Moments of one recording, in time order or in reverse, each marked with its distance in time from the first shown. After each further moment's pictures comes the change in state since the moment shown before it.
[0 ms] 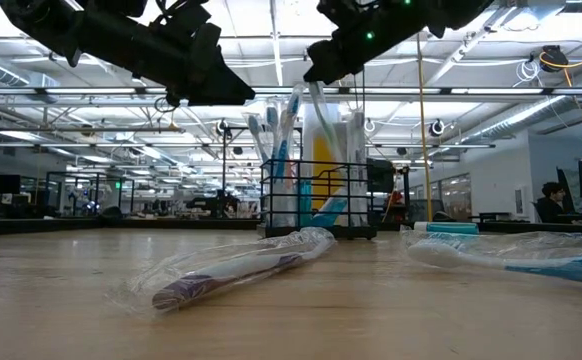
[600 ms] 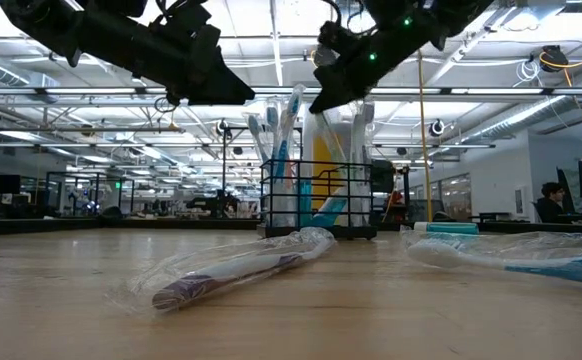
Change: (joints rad) left arm 0.000 0.000 0.000 -0.001 0.000 0.024; right arm -0.075 0.013 0.016 -0.231 -0.135 0.205
